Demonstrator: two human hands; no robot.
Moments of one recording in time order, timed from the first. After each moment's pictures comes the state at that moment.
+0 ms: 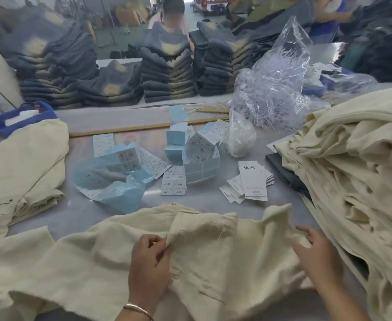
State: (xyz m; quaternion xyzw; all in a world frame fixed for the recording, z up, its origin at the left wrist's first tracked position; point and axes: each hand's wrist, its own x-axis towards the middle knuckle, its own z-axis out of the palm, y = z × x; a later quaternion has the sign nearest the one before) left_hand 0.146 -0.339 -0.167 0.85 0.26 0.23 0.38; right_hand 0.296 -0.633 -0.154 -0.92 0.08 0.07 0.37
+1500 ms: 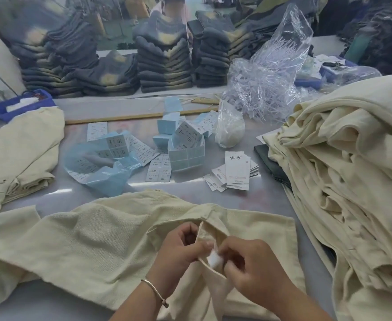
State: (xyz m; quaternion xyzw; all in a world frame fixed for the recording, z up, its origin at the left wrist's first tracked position) left_hand 0.178 -0.450 -0.128 0.60 0.20 0.02 0.78; right_hand 0.243 -0.619 -0.120 -0.81 -0.38 0.08 0.43
